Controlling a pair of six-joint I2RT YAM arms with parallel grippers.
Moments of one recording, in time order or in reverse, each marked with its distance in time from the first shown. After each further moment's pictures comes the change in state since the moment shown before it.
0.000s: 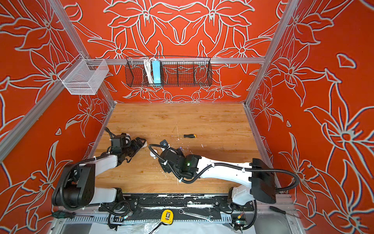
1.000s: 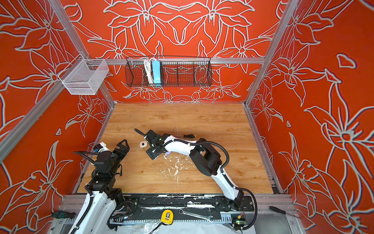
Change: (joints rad) left arm 0.003 -0.858 -0.193 -0.286 -0.440 -0.078; right arm -0.216 0.735 0.643 -0.156 -0.417 -0.209
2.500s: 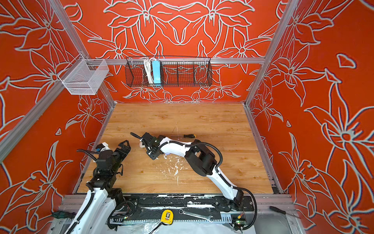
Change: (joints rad) left arm 0.000 0.074 0.000 0.012 0.028 -0.014; right arm 0.031 0.060 0.063 -0.043 0.090 -0.045
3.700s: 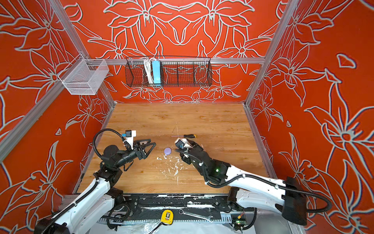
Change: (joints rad) left arm -0.283 0.203 0.054 0.550 0.782 0.246; right arm 0.053 -1.386 -1.247 0.710 0.345 -0.486
